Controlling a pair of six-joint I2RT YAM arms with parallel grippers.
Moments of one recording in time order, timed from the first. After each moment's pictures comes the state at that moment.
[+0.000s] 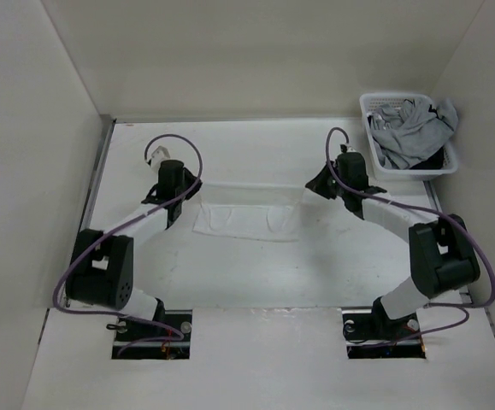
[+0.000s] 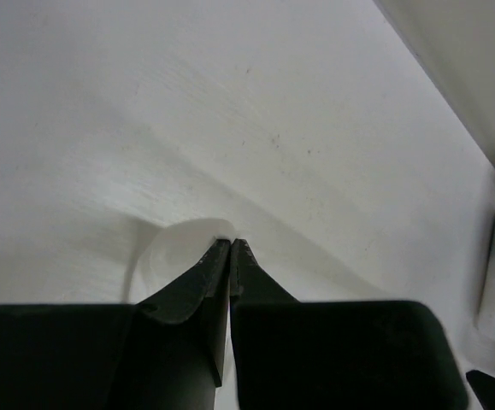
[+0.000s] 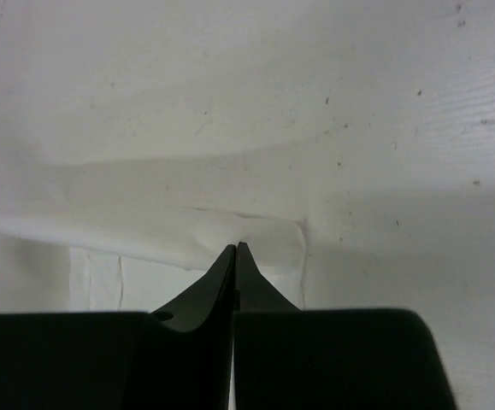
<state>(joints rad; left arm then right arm) -0.23 1.55 0.84 0.18 -0.15 -0.87 0.28 1.61 0.94 0.07 -0.13 0.71</state>
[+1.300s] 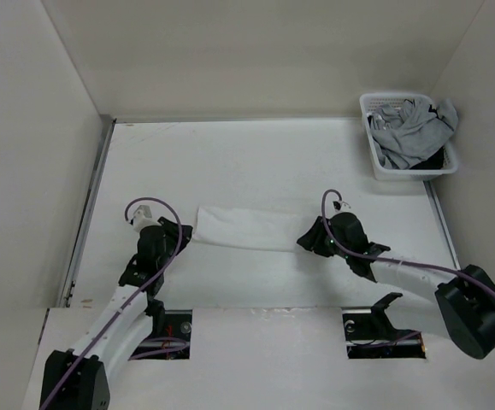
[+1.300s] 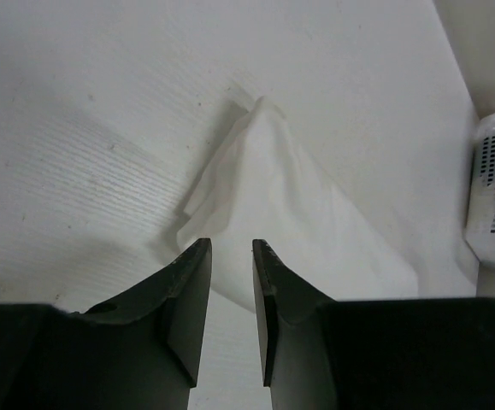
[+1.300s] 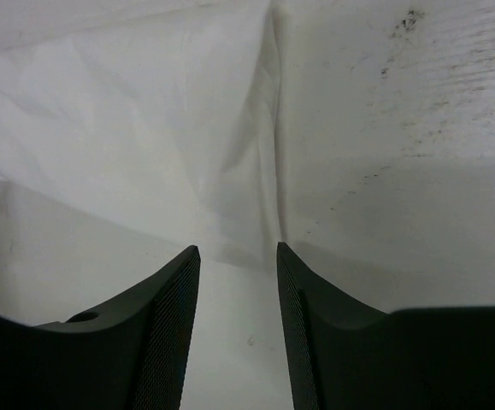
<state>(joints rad) -0.23 0.71 0.16 0.08 -0.10 -0.95 0.57 1.12 0.33 0.15 -0.01 0.84</state>
